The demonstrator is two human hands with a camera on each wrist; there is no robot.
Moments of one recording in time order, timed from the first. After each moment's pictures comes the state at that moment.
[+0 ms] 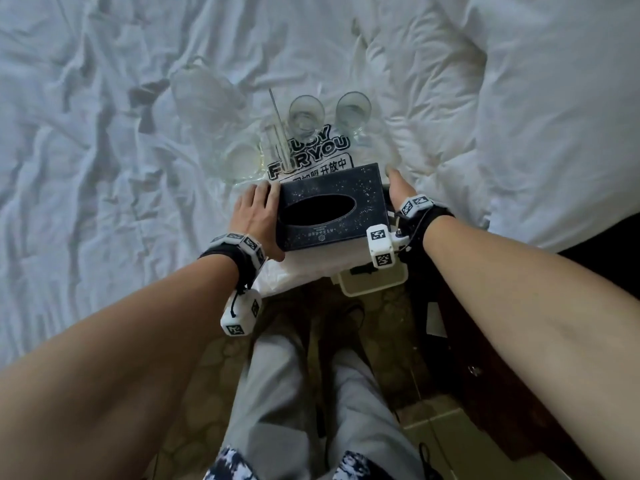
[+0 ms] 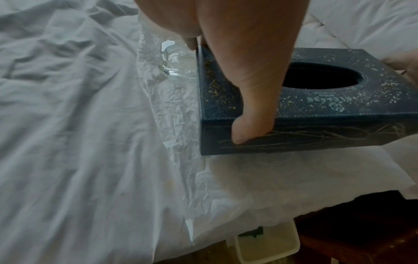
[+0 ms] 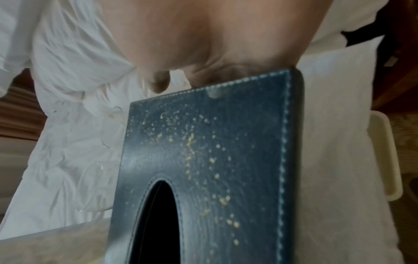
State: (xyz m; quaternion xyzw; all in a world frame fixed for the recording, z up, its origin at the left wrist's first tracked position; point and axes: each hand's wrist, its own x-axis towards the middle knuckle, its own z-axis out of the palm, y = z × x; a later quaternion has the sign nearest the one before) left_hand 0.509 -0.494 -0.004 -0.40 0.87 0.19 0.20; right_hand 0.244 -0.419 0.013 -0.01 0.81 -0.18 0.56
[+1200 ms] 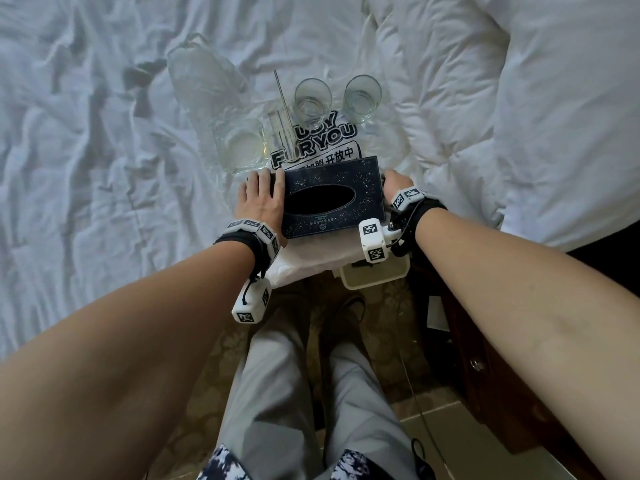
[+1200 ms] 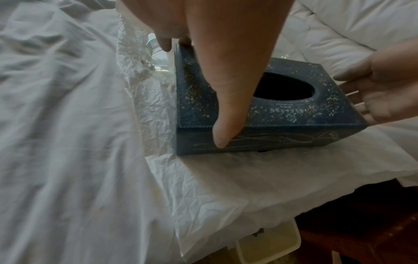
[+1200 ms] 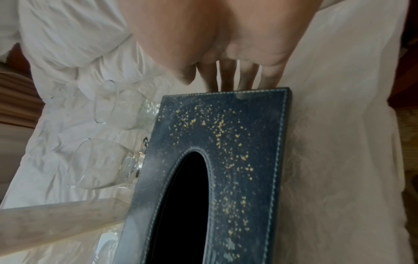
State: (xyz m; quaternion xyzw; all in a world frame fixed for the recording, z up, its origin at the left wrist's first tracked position) left_hand 0.504 -0.492 -0.031 -0.42 0.86 0.15 0.26; right_hand 0.252 -0.431 -0.031 -0.27 0.85 0.06 0.44
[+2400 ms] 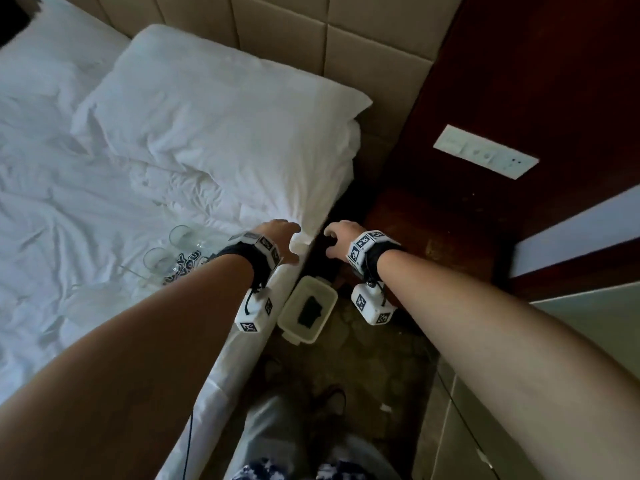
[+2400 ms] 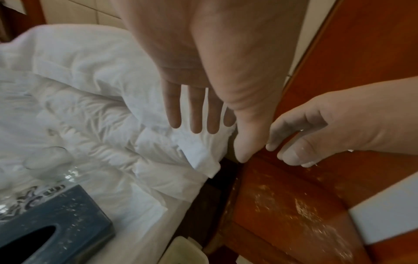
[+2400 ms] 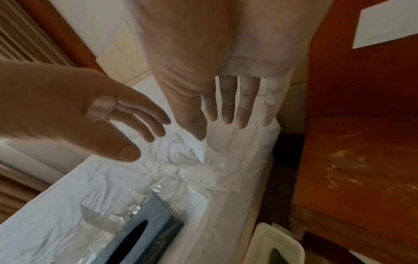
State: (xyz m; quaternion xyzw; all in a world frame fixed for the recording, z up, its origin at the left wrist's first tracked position) left_hand 0.286 -0.315 0.219 -0.03 0.96 0.10 0.27; right_hand 0.236 -0.137 0.222 -0.18 0.92 -0.14 0.31
